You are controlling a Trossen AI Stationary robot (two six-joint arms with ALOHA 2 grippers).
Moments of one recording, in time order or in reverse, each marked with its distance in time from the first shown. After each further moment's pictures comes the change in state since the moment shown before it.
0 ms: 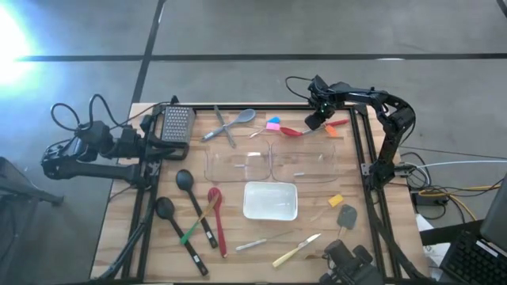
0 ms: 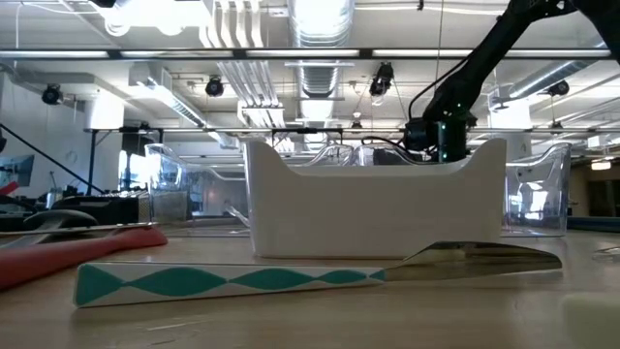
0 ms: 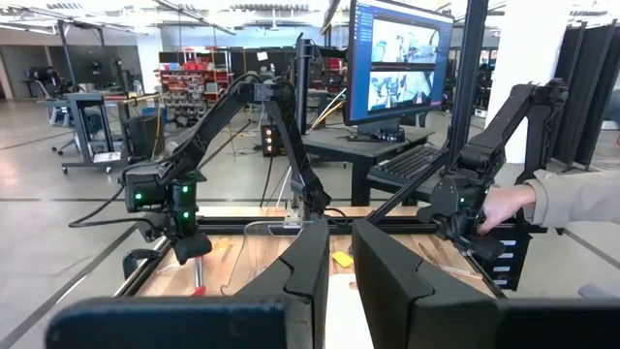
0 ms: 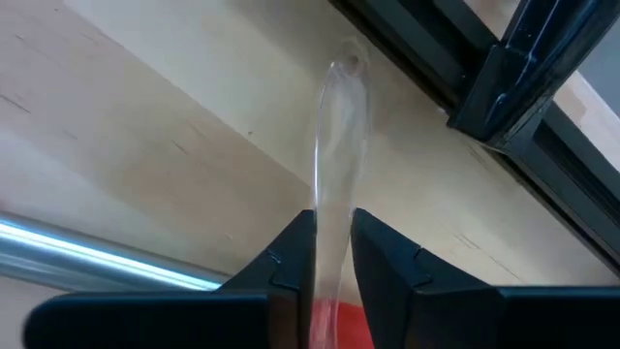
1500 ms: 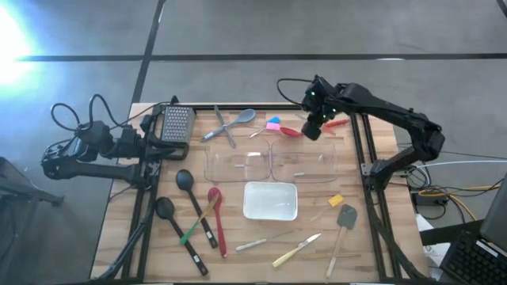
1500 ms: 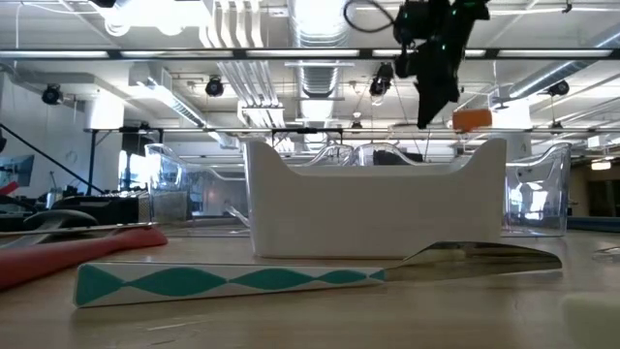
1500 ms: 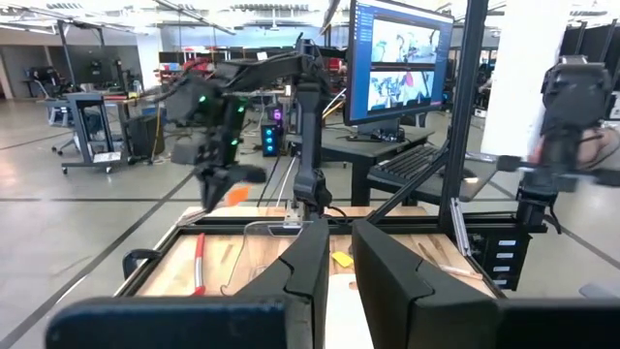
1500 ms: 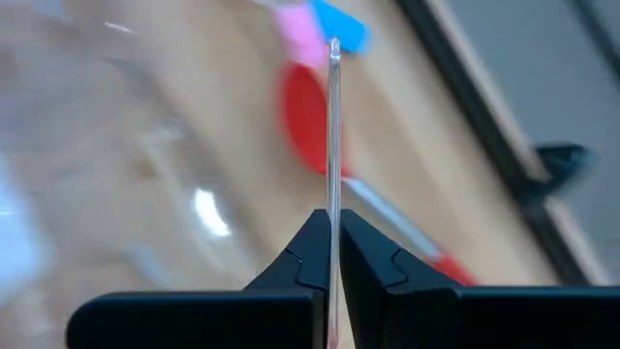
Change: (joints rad) left arm 0.000 0.000 0.000 0.000 0.000 0.000; right arm 0.399 -0.414 0.184 -0.319 -0.138 0.039
